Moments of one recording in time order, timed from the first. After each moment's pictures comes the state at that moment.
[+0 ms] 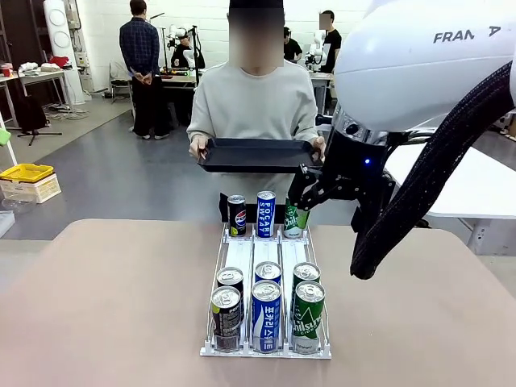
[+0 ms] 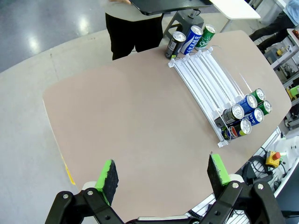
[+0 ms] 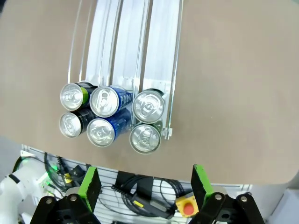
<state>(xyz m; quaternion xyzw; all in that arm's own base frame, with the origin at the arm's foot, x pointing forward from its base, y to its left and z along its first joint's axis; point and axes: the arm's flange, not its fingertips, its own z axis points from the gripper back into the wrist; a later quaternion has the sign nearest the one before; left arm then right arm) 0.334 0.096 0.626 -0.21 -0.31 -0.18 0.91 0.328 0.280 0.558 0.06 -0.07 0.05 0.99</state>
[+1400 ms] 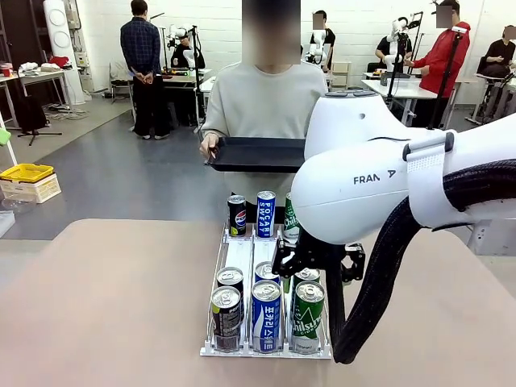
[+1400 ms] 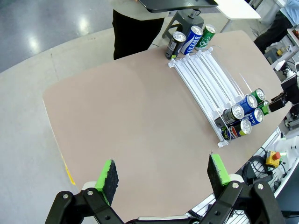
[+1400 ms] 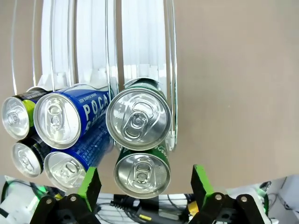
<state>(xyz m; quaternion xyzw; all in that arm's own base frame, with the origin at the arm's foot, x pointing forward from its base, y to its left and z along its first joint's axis) 0.334 0.096 0.626 -0.21 -0.31 -0.18 0.91 0.333 0.308 0.434 0.01 -0.03 -0.01 1.00</state>
